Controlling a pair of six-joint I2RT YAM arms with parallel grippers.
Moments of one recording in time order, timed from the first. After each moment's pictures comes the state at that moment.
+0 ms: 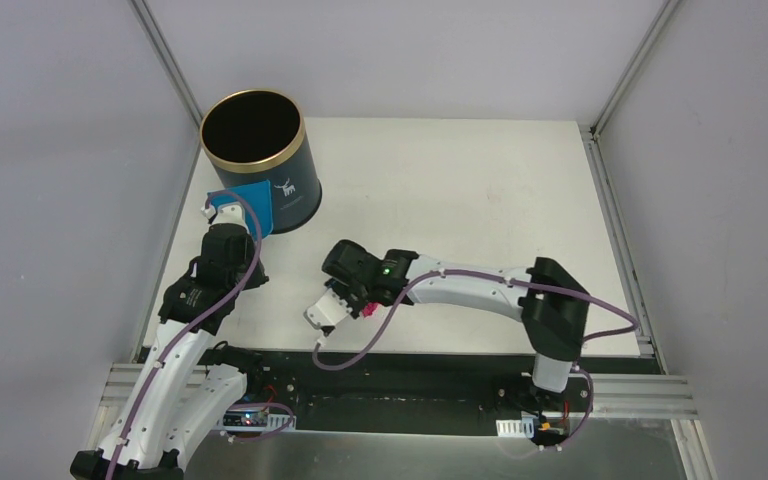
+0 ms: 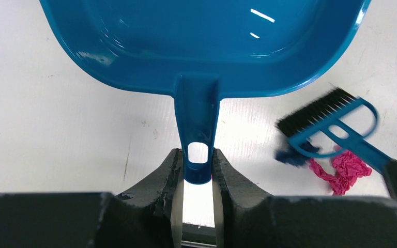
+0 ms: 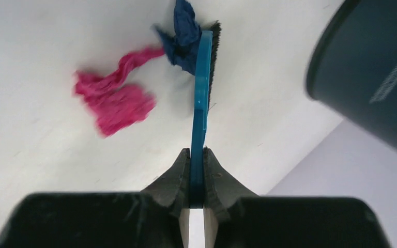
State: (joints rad) left arm -0.25 0.67 0.77 -0.86 -0.26 -0.39; right arm 1.23 1.86 1.45 -0.60 0.13 -1.27
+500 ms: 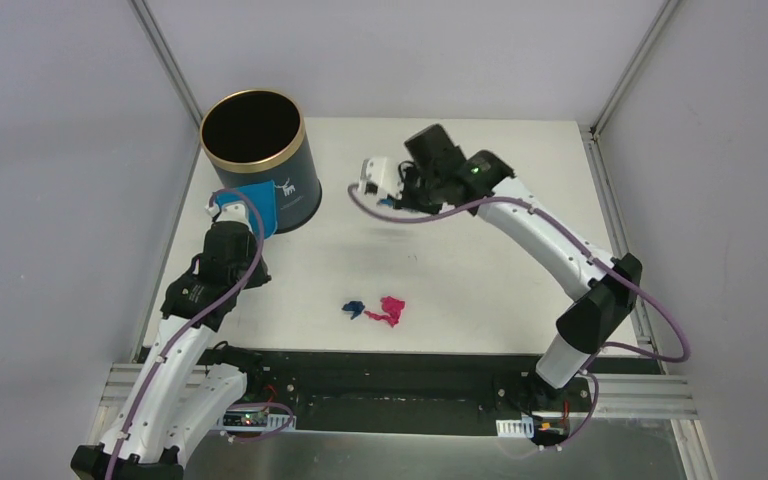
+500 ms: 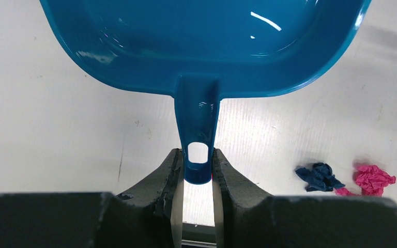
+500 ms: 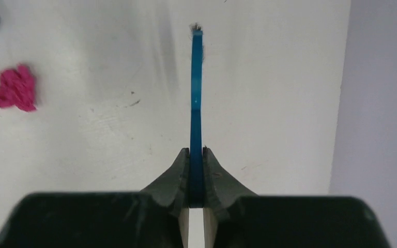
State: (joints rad) left arm -0.25 0.69 0.77 -0.85 -0.23 -0.39; right arm 0.83 1.67 1.64 -0.95 0.04 -0.86
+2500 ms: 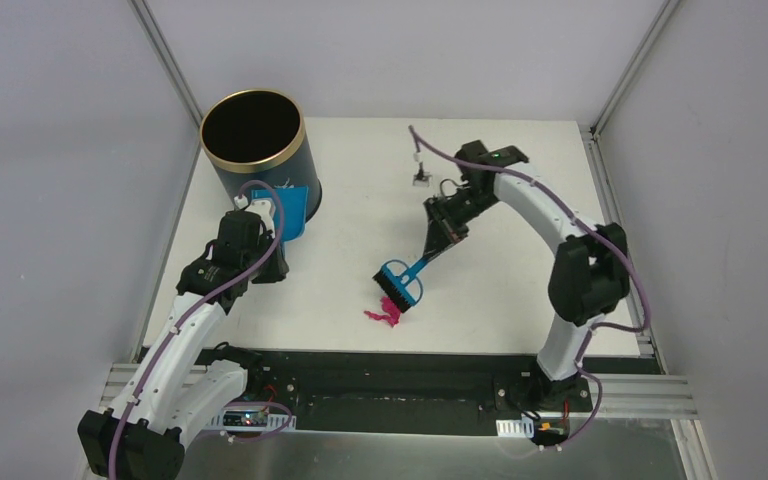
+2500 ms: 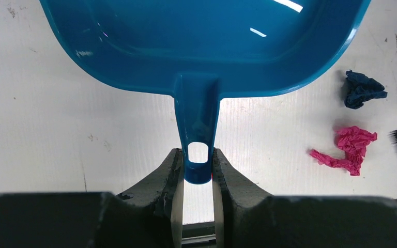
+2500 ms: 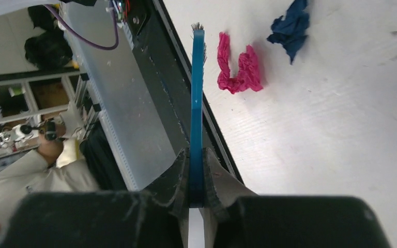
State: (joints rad) left arm -0.25 0.83 0.76 -0.76 -0.01 -0.31; right arm 0.39 1.77 1.57 -1.27 -0.91 -0.33
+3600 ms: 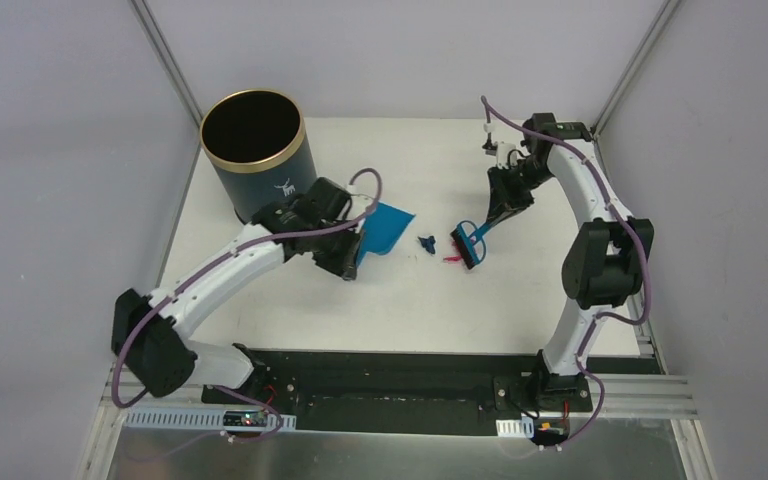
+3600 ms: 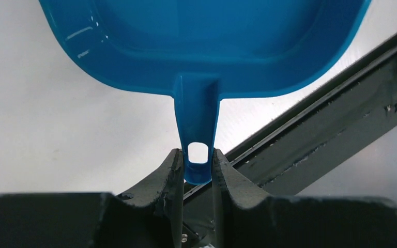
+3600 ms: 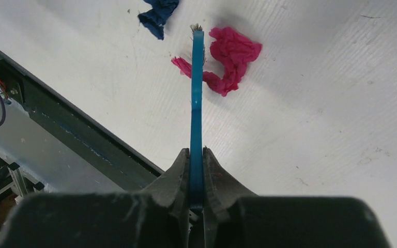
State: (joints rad) left arm -0.61 1.26 1.09 -0.87 0.22 -0.23; right arm 0.12 1.90 1.74 -1.31 -0.49 -0.28
